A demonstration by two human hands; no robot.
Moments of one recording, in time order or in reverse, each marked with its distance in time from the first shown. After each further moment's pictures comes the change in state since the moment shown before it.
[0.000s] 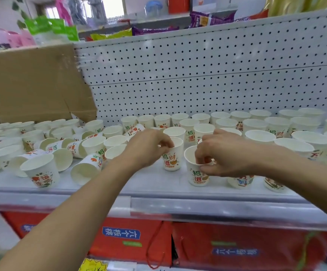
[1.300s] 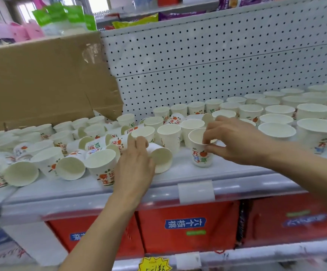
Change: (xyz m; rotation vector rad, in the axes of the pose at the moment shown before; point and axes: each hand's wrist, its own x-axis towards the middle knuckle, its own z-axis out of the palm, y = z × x) left_hand -0.107 -0.178 -0.005 0.059 0.310 -0.148; right_hand 0.105 -0.128 0.014 0.130 0.221 0.289
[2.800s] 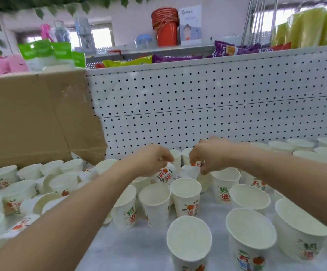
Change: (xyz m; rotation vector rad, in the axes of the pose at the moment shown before) left_hand 0.210 0.038 0.043 -0.110 -0.543 0.294; right_hand 0.153 0.106 0.011 -0.255 -0.405 0.060
